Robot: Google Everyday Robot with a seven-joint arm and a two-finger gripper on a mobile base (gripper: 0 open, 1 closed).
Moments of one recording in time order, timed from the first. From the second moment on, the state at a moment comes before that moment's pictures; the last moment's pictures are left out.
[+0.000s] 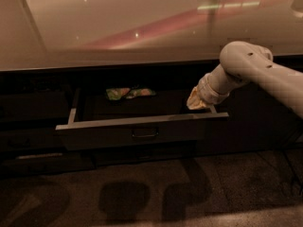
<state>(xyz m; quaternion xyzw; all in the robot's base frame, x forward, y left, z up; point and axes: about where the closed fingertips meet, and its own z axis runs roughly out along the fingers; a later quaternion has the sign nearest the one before) 0.642 -0.172 0.704 -0.76 0.61 0.00 0.23</state>
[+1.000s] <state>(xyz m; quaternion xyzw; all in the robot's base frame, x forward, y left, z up) 0.647 -0.176 0.659 -0.76 0.61 0.02 0.19</state>
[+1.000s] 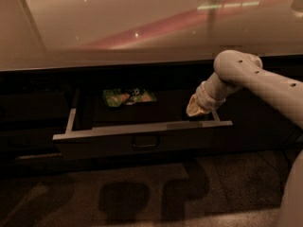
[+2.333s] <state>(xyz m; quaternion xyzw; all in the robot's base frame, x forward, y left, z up) 0.603 -0.188 0.648 -0.76 0.62 0.02 0.20</state>
